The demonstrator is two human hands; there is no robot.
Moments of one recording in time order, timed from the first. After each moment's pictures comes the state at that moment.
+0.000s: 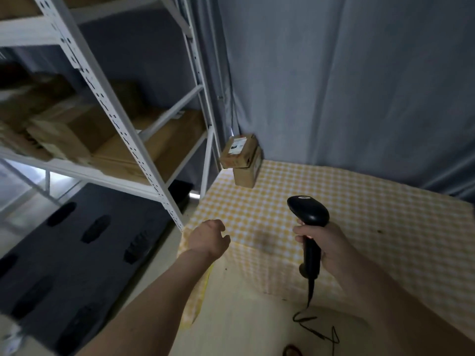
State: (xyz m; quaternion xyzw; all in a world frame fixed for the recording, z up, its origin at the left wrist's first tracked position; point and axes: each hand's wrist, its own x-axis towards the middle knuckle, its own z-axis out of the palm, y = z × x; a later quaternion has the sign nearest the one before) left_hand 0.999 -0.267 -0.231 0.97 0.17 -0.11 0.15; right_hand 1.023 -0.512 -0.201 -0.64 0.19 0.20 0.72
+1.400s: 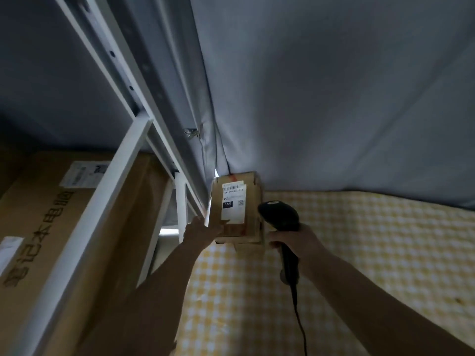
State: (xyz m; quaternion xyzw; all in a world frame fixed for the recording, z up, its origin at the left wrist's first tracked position) left_hand 1.523 -0.076 -0.366 0.86 0.27 -0.25 0.37; right_hand 1.477 -0.296 -0.292 -0.65 0.30 0.22 0.66
